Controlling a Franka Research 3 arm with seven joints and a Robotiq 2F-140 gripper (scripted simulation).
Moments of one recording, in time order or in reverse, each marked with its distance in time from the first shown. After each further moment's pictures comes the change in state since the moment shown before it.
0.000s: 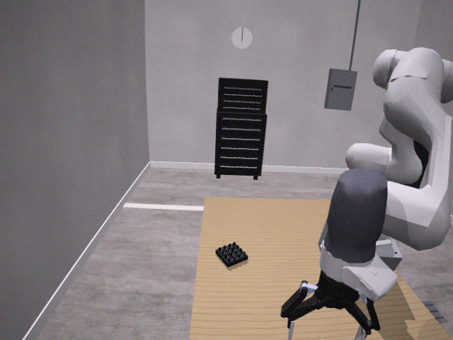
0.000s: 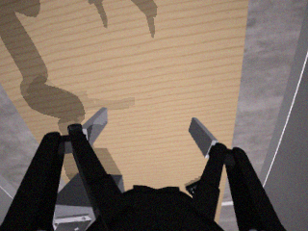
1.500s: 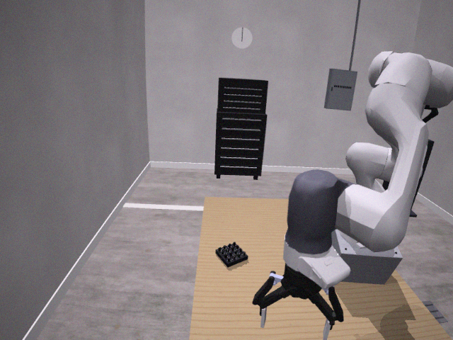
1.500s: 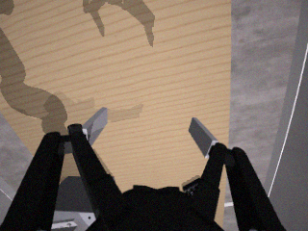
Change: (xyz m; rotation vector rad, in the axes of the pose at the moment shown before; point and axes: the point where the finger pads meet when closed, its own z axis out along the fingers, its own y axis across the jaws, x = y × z) arm -0.030 0.066 0.019 0.007 0.017 0.060
